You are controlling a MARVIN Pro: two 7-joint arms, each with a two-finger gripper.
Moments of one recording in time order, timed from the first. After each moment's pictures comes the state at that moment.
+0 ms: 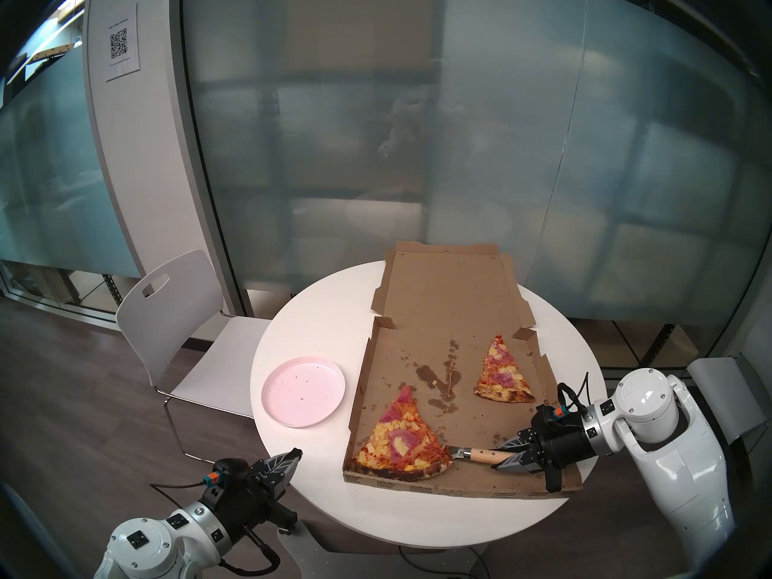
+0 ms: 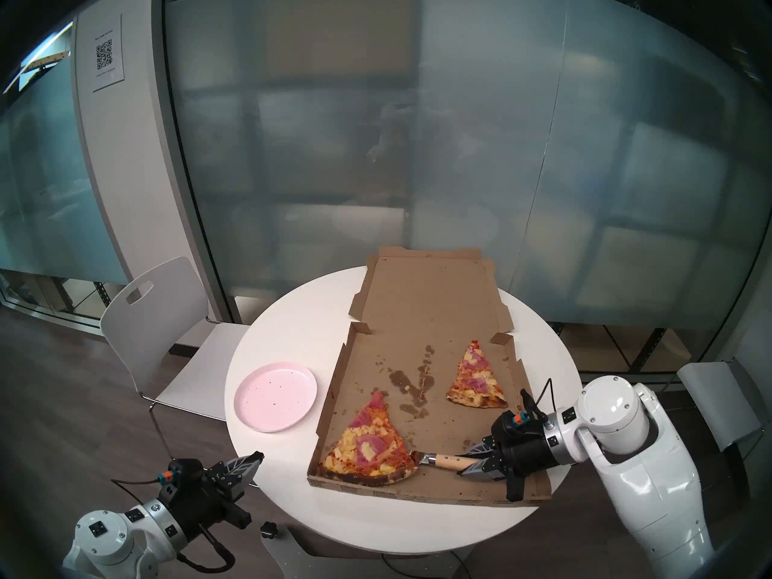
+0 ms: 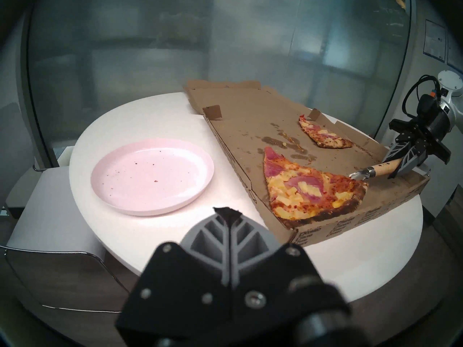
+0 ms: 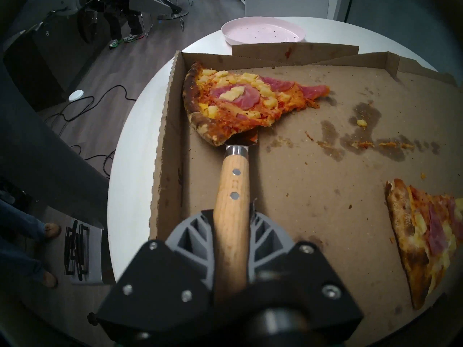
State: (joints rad) left arm 2.51 -1.41 -1.83 -2.25 -0.21 0.15 -0.55; right arm -1.84 -0.91 1.70 -1.92 -0.12 0.32 1.39
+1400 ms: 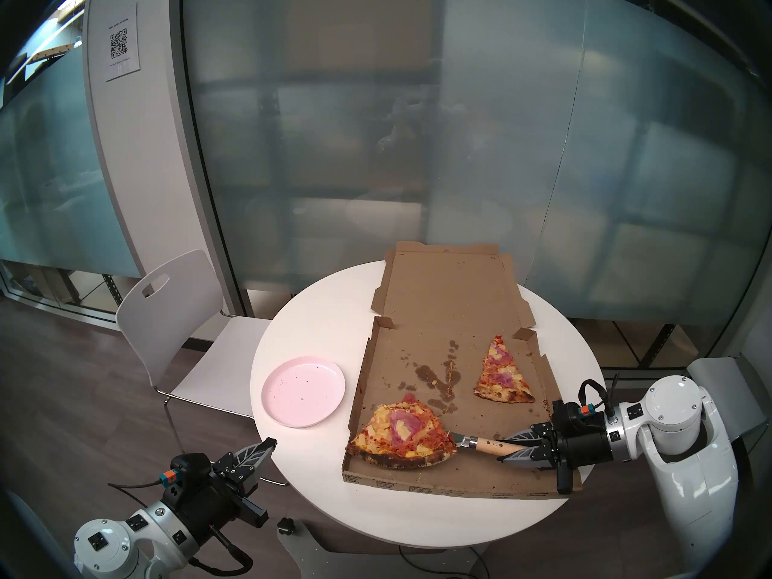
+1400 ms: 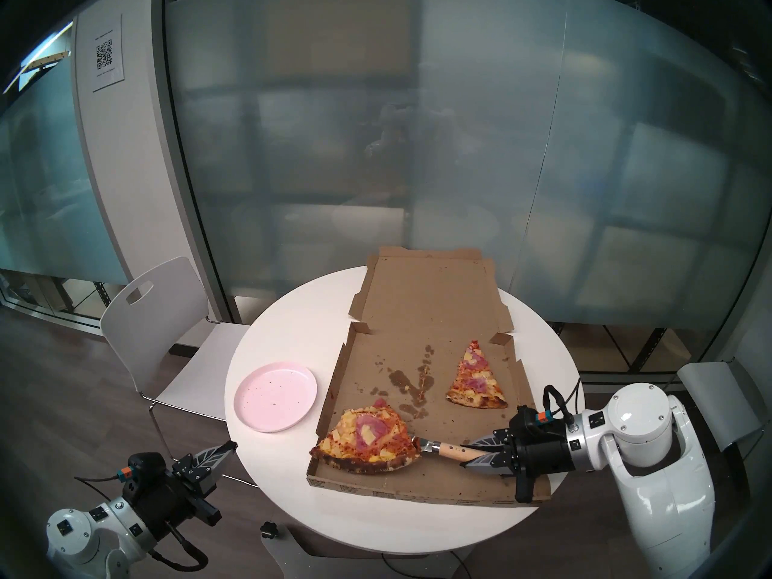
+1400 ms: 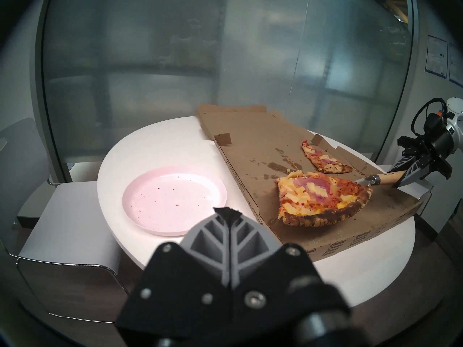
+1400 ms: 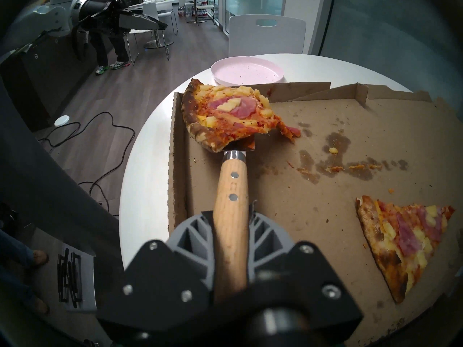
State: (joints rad) left arm 2.60 -1.47 -1.94 -2.34 -0.30 0.10 -0.62; right arm -1.94 -0.99 1.86 -2.03 -0.05 0.31 1.39
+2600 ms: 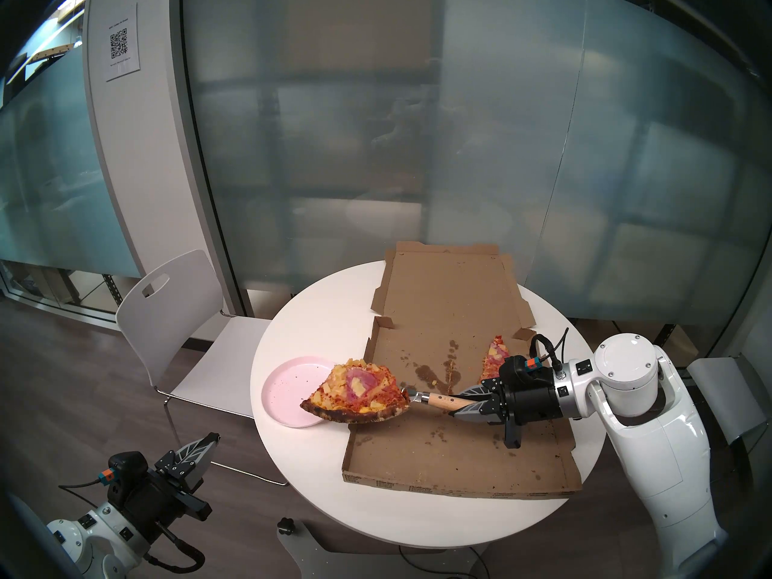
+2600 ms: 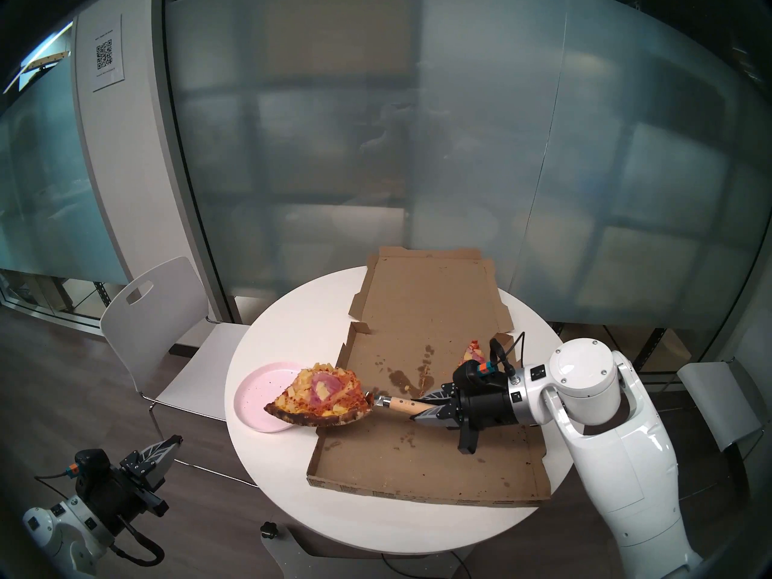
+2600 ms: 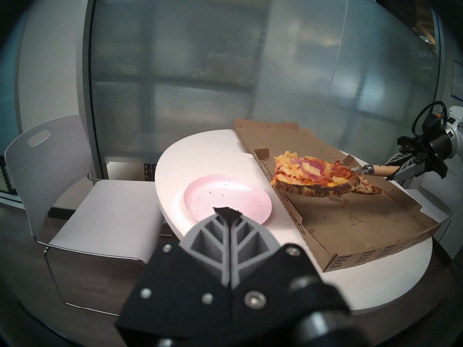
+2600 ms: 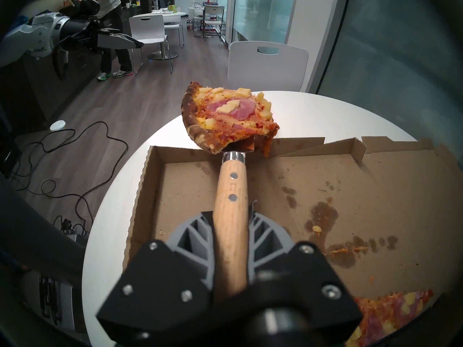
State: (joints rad) left arm 2.62 -1.53 -2.15 -2.30 -0.48 0.08 -0.68; right arm -1.62 -1.02 1.56 -1.98 -0.08 0.44 1.29
